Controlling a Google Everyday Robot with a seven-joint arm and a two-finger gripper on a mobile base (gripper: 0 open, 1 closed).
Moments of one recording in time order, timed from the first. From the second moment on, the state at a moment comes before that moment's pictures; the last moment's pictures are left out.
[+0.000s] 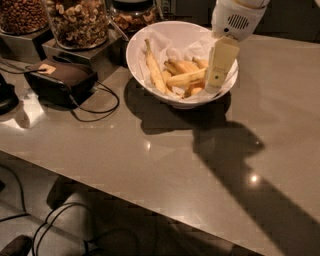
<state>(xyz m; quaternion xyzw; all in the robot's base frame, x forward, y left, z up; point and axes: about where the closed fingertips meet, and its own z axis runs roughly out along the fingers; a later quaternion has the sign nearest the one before) 0.576 -0.132 0.965 -0.61 0.78 0.01 0.13</state>
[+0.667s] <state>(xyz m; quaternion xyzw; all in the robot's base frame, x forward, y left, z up) 0.591 -0.131 0.955 -0.60 0.79 0.02 0.13</state>
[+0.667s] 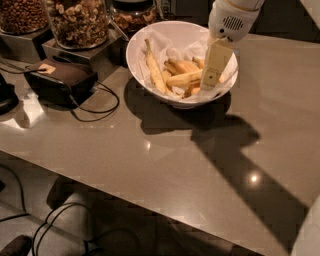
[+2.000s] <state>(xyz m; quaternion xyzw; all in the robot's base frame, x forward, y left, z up) 0.610 -0.138 0.949 -0.60 0.79 0.02 0.13</state>
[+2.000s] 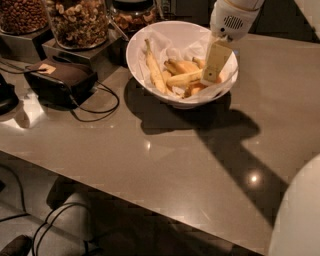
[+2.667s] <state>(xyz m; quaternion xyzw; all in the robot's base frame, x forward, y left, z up) 0.621 -0.125 0.956 -0.62 0.78 0.00 0.13</state>
